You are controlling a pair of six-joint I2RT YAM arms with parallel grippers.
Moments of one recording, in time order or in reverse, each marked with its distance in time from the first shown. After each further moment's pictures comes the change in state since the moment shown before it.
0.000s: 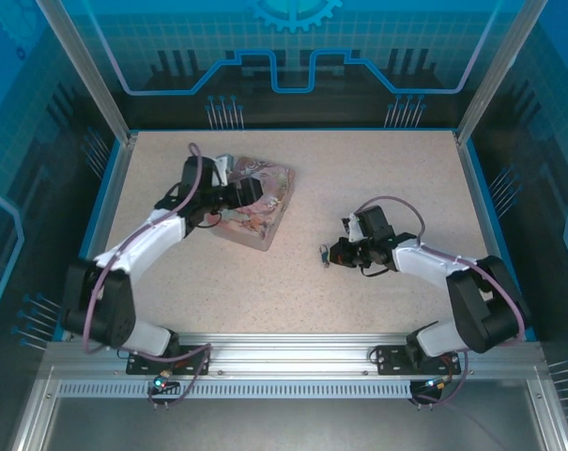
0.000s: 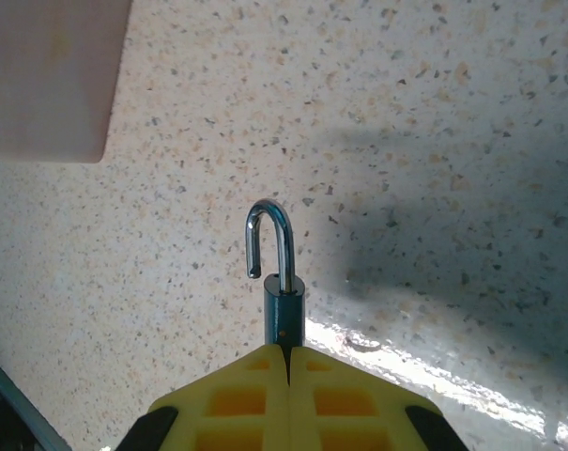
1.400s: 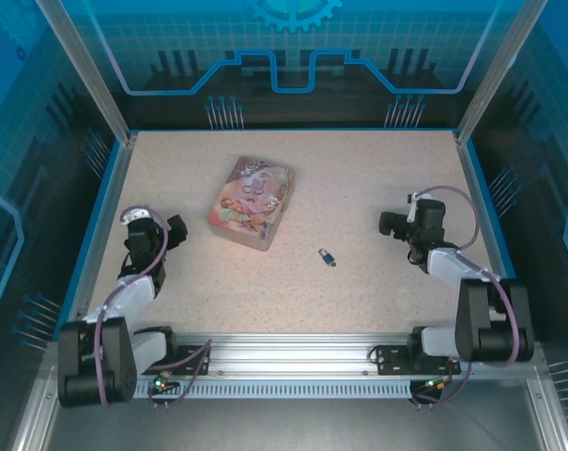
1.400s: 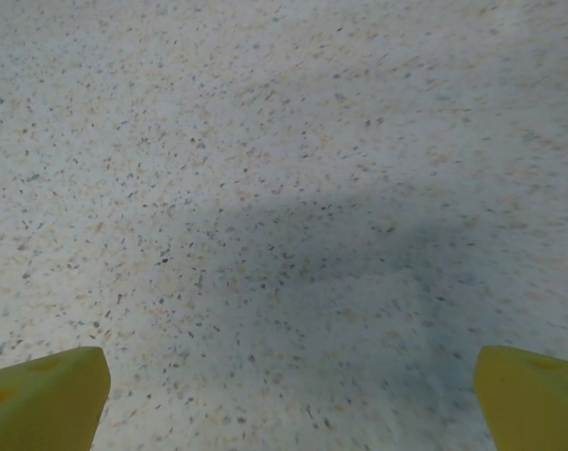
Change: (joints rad) left arm 0.413 -0.279 -0.651 0.424 -0.480 0.191; right arm -0.441 -0.083 -0.137 0.385 0.455 -0.439
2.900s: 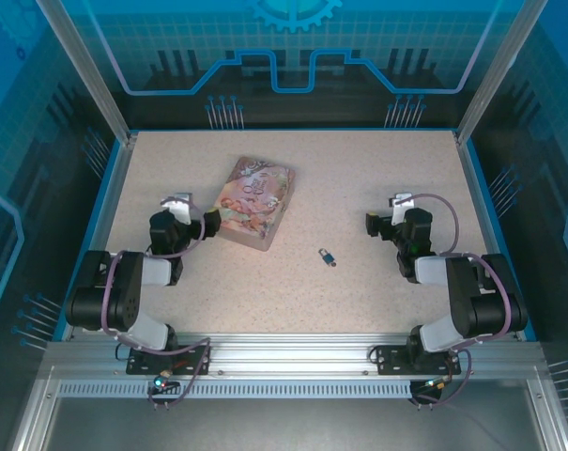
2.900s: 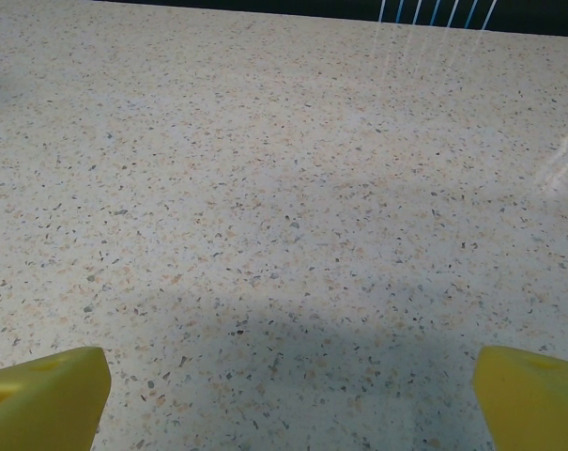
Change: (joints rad) left arm -0.134 0.403 0.007 0.599 0.306 0.220; right arm 0.092 0.129 -0.123 0.489 -0.015 -0.166
